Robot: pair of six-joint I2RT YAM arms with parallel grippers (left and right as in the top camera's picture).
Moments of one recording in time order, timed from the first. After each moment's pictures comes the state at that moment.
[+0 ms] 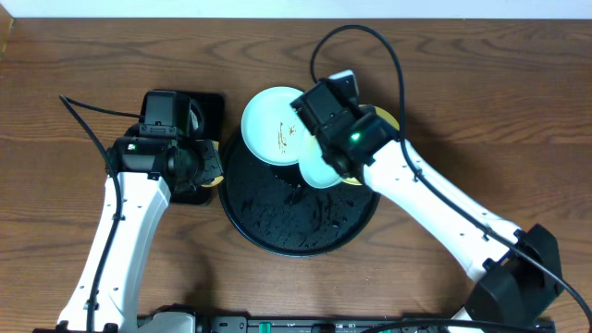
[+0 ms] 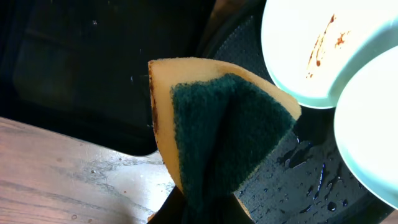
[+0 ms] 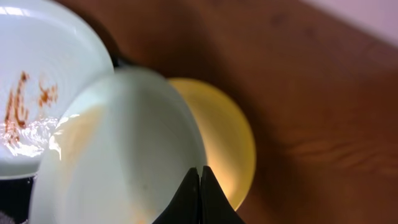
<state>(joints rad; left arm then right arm) -0.07 1.36 1.15 -1.03 0.08 -0.38 0.73 1.76 1.51 -0.86 0.63 0.35</state>
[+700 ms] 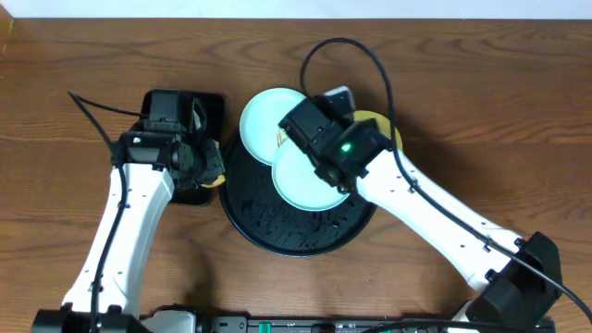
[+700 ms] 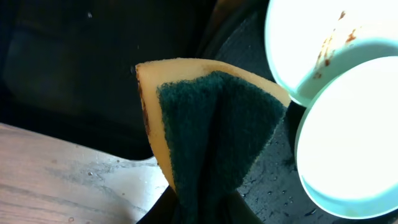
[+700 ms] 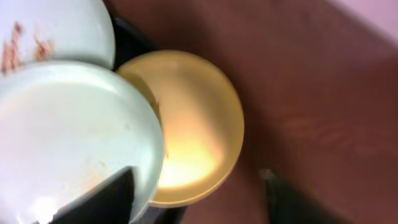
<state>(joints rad) -0.07 1.41 1.15 -1.01 0.08 -0.38 0.78 1.74 1.54 -1.06 0.62 0.45</state>
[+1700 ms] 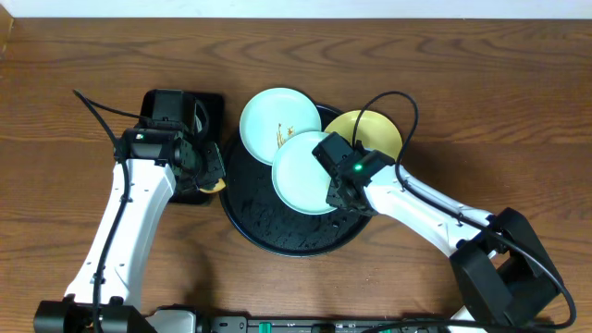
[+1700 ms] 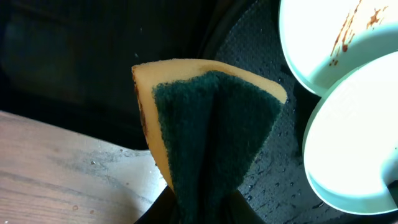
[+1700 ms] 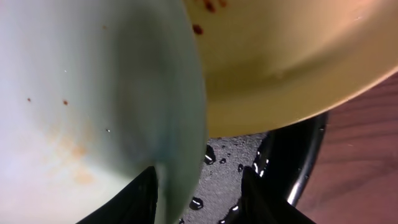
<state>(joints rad) -0.07 1.44 1.15 -1.05 0.08 -0.38 0.68 1.77 1.10 -0.76 0.12 0.96</state>
